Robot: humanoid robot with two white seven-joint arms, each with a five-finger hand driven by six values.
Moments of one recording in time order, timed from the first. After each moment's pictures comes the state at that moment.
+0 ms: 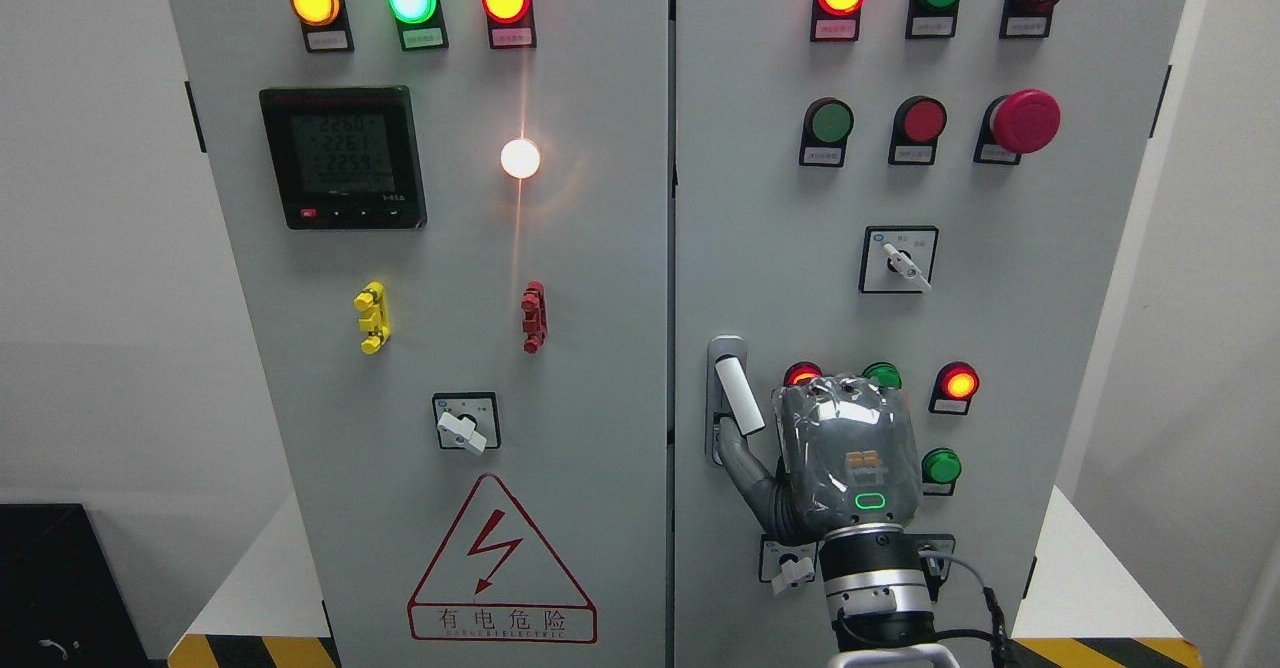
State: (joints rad) left arm 0.00 -0.10 -0.14 -0.05 0.14 -0.06 -0.06; right arm -0.47 0.14 0.25 -1.80 1.63 0.21 0.08
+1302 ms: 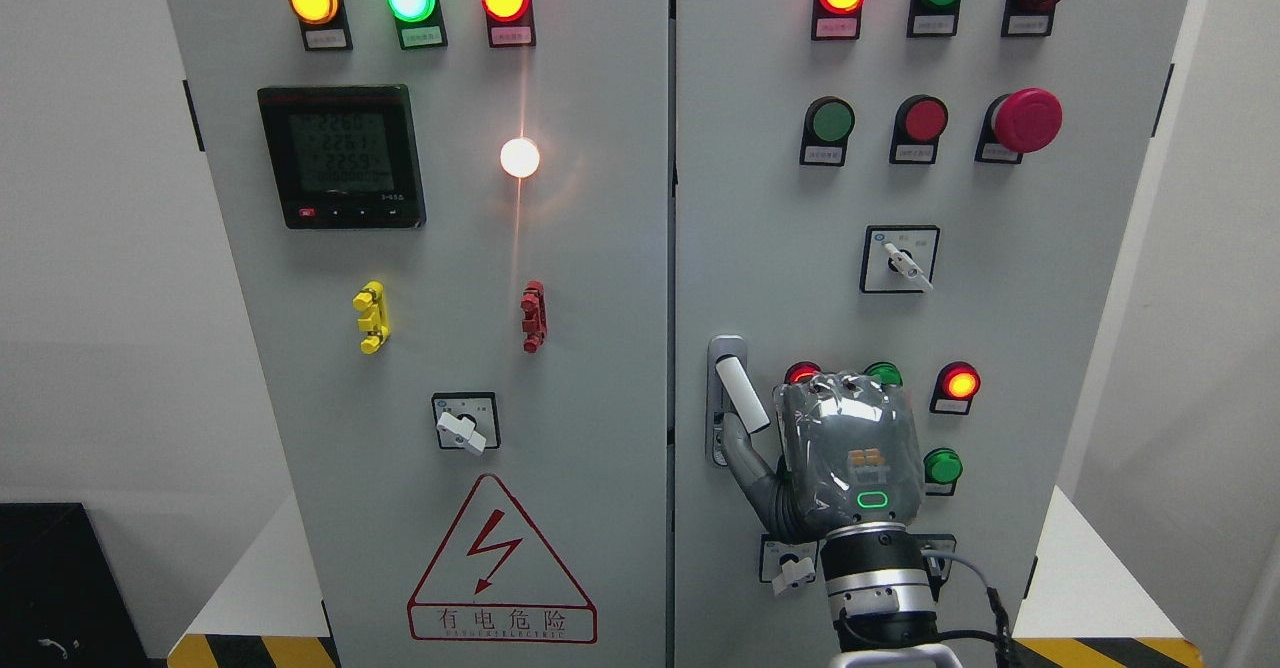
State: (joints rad) left arm 0.00 -0.10 -0.14 -0.05 0.14 -0.06 -0.06; right arm -0.47 0.14 0.25 -1.82 1.63 0.21 0.08
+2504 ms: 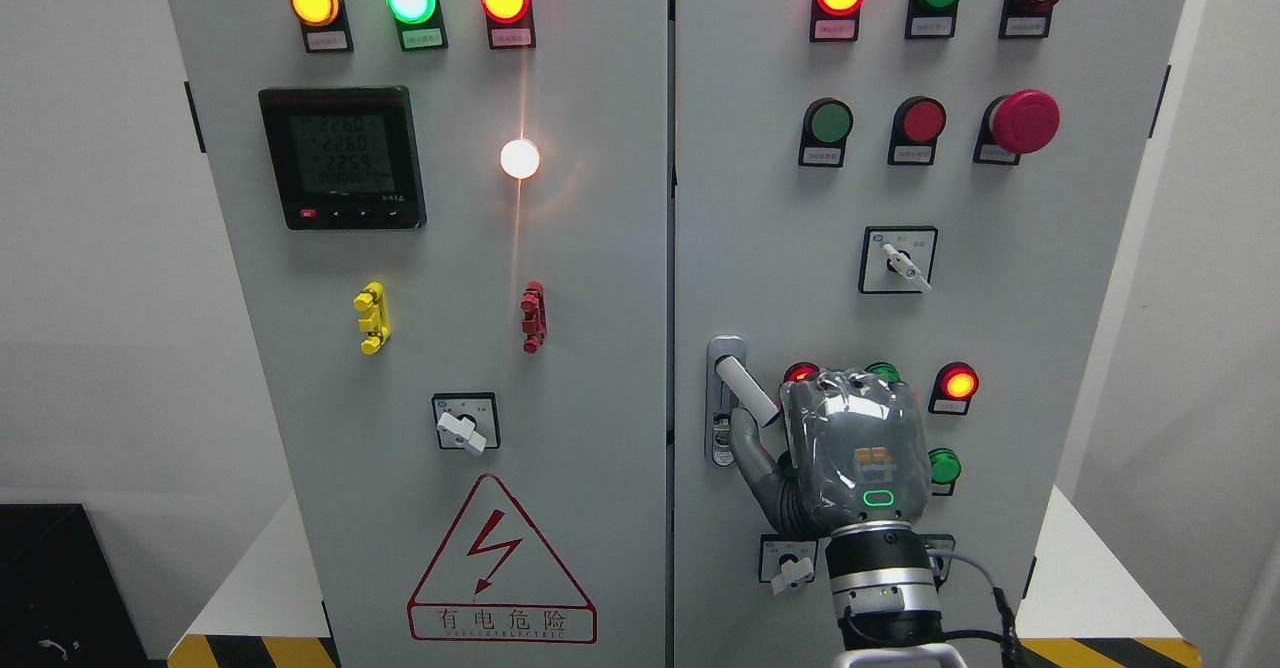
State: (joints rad) left arm 0.00 -0.10 -0.14 -0.05 0.14 -0.06 -0.06; right arm -0.47 0.14 0.24 -1.82 1.63 0.21 0.08
